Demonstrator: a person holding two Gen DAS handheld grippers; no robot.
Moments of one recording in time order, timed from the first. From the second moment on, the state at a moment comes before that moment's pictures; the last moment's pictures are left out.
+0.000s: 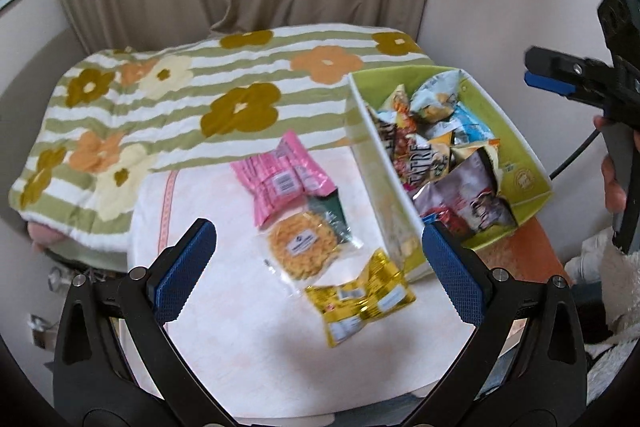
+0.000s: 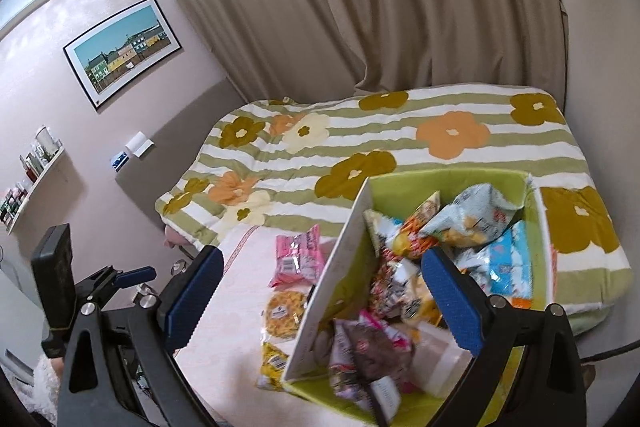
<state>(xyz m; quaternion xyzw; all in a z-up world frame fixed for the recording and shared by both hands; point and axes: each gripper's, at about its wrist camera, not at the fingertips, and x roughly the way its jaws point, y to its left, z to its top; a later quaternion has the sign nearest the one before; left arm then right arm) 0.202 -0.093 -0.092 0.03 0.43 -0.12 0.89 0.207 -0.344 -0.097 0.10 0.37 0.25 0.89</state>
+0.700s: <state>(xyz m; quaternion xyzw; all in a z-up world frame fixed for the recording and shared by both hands) 0.256 -0.040 -0.141 0.12 0.45 -0.33 0.82 0.122 -0.244 -0.139 0.16 0.40 0.06 0.90</state>
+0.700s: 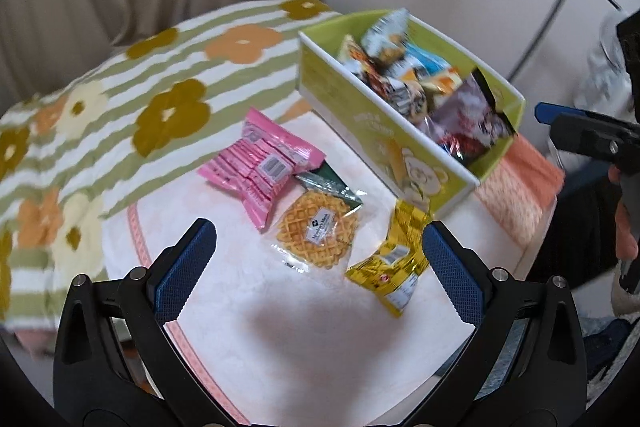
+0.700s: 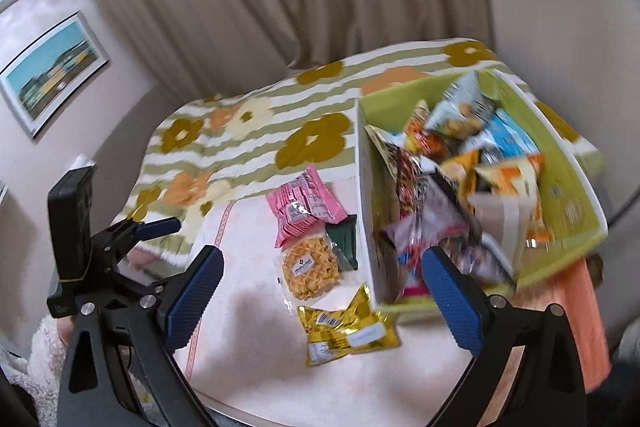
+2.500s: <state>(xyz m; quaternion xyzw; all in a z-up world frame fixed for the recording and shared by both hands) 0.299 -0.082 -0.283 0.26 0.51 -0.42 0.71 0.150 -0.211 -0.329 0.35 0.48 -0.19 0.78</state>
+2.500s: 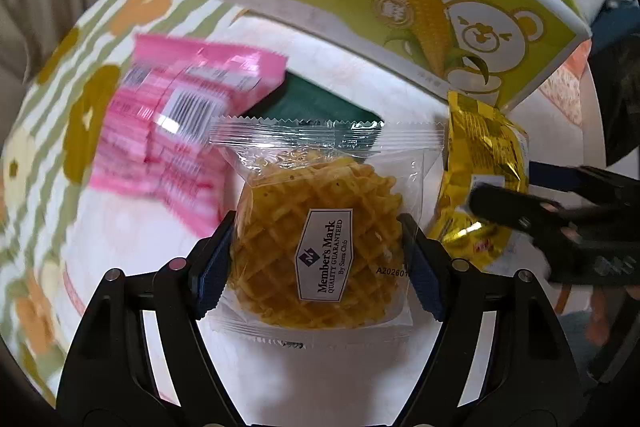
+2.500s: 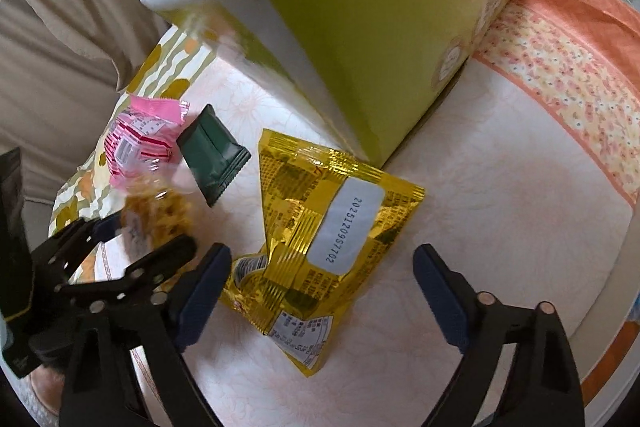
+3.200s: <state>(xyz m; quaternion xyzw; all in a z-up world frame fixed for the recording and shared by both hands) 0.312 0.006 -0.226 0.14 0.52 -0.33 0.77 0.181 -0.164 -0.272 0.23 0.47 -0.08 0.85</state>
